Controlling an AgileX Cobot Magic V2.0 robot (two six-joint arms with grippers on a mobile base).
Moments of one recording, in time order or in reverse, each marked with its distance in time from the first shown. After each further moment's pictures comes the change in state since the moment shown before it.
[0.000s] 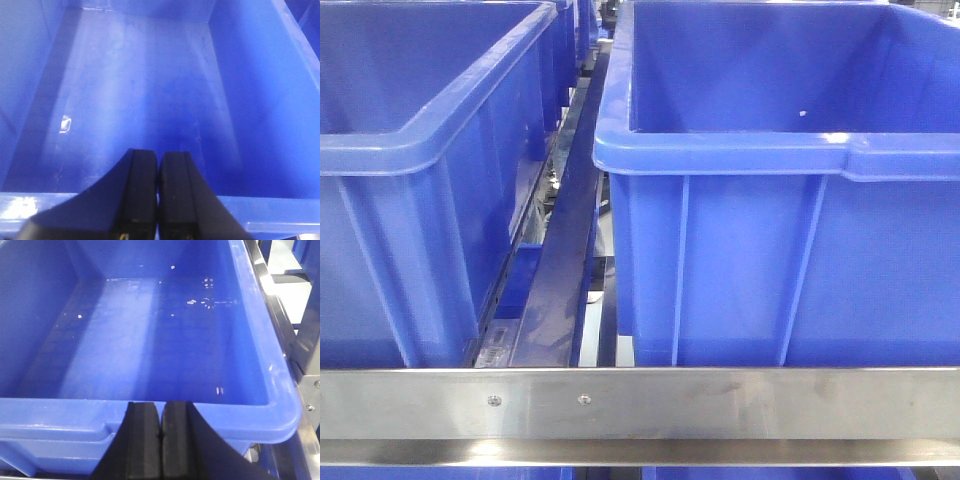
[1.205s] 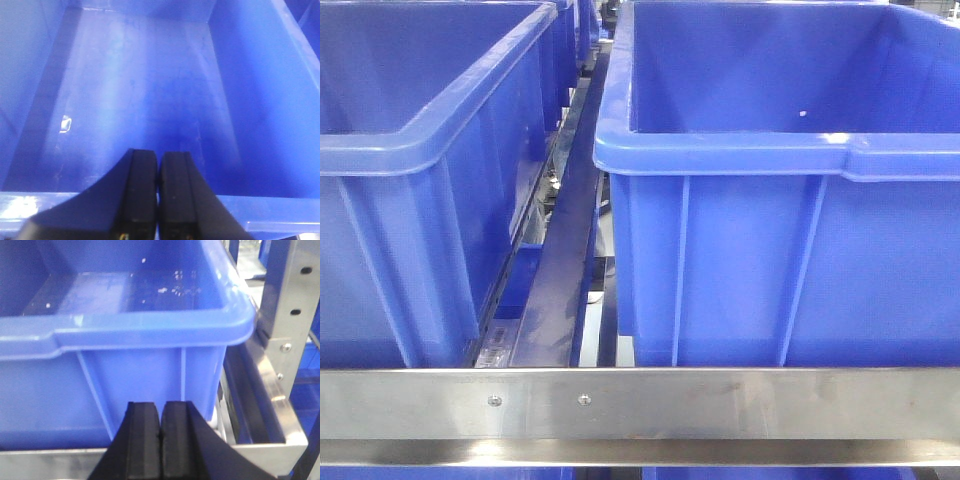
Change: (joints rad) left arm 0.000 -0.002 0.000 0.000 0.002 0.001; right arm -0.090 -0.356 0.262 -0.019 0.009 0.000
